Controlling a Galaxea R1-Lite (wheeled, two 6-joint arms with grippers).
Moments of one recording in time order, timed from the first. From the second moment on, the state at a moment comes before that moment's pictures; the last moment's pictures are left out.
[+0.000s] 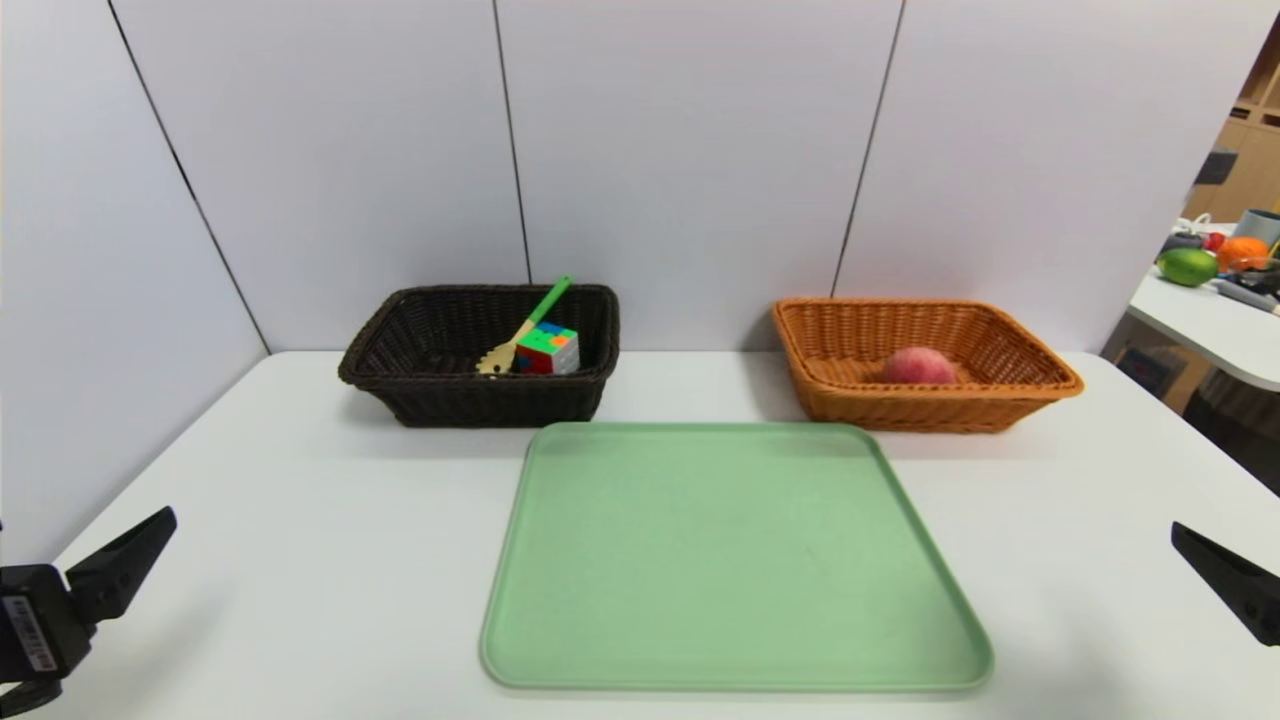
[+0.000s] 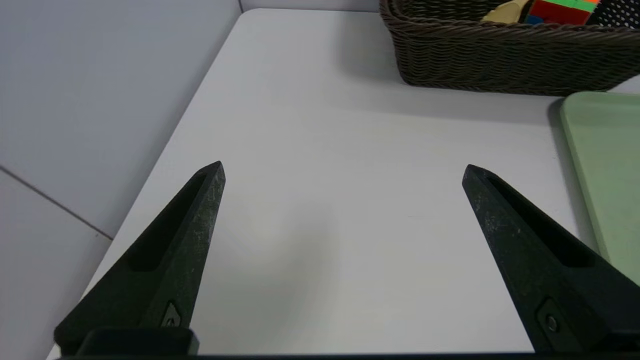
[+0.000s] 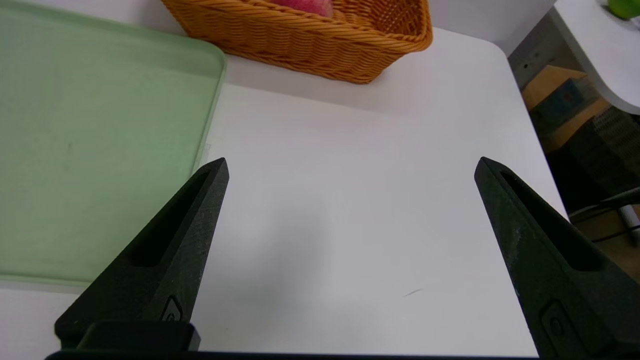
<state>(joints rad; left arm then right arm) -0.32 0.81 -0.38 -0.21 0.51 -0.10 0.23 0.82 -0.38 -0.19 -0.29 -0.17</state>
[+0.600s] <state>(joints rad) -0.11 0.51 -0.28 -0.21 0.41 -0.01 0.10 0.61 -0.31 -0.19 -0.28 -0.18</state>
